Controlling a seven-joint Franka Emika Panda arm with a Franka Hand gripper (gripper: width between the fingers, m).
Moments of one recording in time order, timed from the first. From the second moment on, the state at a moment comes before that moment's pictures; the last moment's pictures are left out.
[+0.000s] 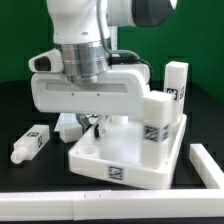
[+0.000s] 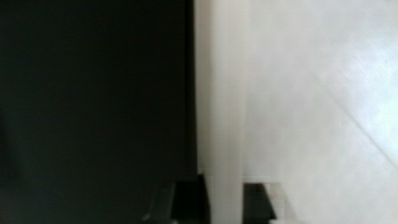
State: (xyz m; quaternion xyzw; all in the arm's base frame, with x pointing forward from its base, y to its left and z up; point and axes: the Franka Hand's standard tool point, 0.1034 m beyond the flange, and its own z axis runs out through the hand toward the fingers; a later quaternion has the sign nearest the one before) arm 0.510 -0.029 0.041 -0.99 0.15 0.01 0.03
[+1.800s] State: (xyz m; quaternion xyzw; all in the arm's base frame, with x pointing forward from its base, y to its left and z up) arm 0.636 -0.038 0.071 -0.78 -0.63 0.03 -0.02
